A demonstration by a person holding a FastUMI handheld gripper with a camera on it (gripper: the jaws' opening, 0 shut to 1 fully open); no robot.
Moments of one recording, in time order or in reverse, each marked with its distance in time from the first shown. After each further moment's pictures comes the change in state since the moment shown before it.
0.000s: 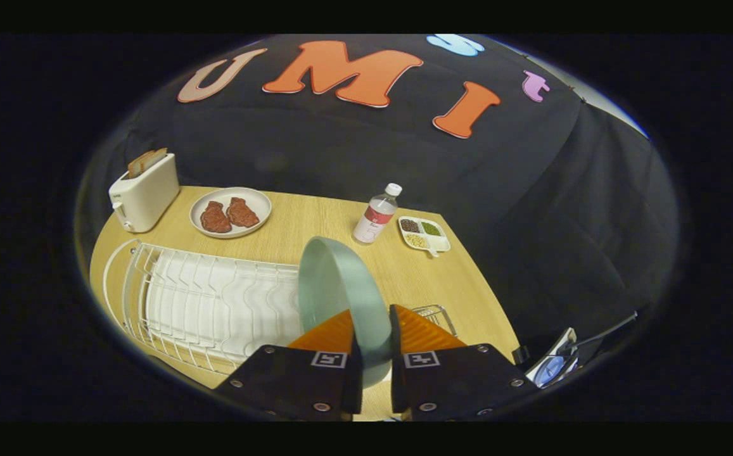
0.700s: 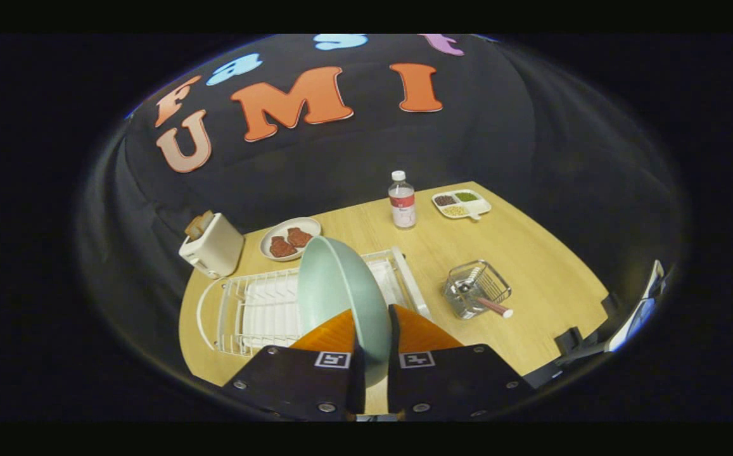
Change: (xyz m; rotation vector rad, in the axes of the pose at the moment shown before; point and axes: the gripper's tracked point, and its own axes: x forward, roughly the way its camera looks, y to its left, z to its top) arm -0.064 0.000 -0.057 0.422 0.034 0.383
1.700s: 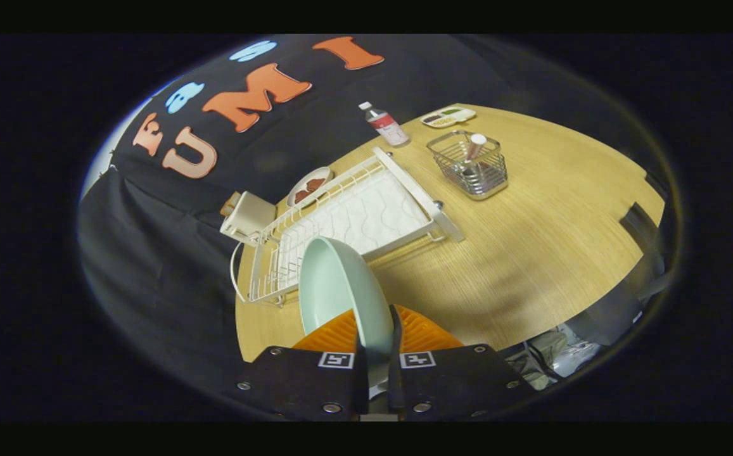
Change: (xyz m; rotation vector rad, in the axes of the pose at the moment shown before) arm -0.022 -0.021 -0.176 0.285 0.230 0.237
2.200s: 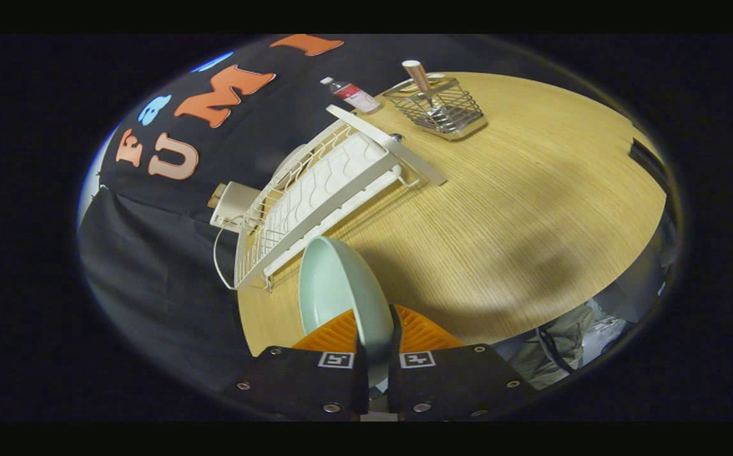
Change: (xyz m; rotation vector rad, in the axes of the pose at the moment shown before) arm 0.034 -0.024 -0.057 0.123 0.118 0.057
